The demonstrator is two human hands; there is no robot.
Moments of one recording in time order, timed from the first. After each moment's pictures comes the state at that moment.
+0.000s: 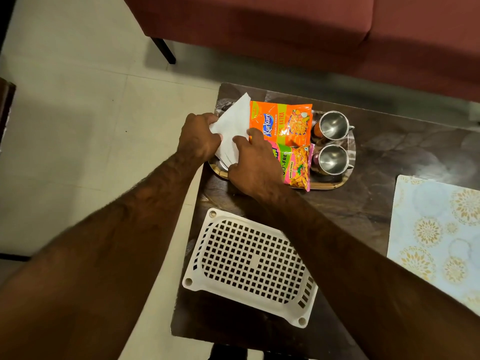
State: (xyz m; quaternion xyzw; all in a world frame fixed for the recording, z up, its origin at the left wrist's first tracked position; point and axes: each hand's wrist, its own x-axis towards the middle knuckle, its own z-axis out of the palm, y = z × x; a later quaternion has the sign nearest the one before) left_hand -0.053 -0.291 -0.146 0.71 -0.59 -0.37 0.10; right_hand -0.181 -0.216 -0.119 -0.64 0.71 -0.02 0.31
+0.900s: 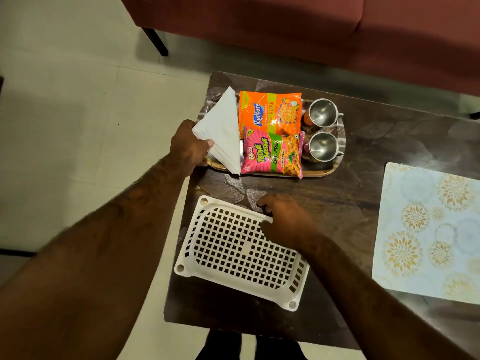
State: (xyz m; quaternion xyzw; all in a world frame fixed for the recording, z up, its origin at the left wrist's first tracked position) left_hand -0.046 -0.252 -0.165 0.75 -0.42 -0.49 0.16; right_hand -0.259 -0.095 -0.132 -0.59 0.66 0.12 0.44
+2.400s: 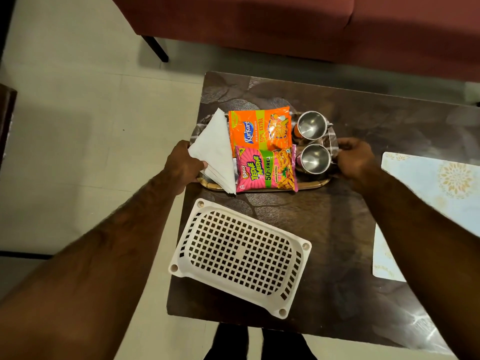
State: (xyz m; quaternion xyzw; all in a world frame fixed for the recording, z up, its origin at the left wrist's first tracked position) left_hand -0.042 -0.212 -0.155 0.75 -0.39 -0.52 0.11; right_hand -0.400 -0.170 -0.166 -0.21 0.83 -0.26 0.45
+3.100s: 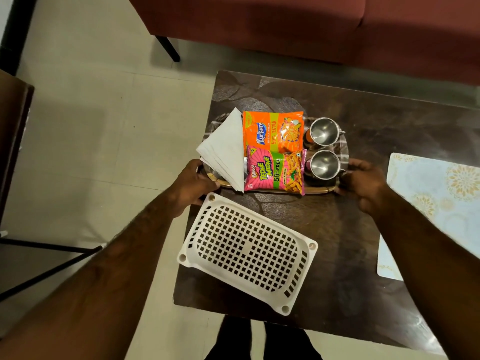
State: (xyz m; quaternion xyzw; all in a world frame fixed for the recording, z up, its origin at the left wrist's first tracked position) left_hand -0.021 -0.156 -0.132 0.68 -0.35 -0.64 0.10; right_hand -0.400 -0.122 -0.163 -0.11 0.78 -0.31 0.53
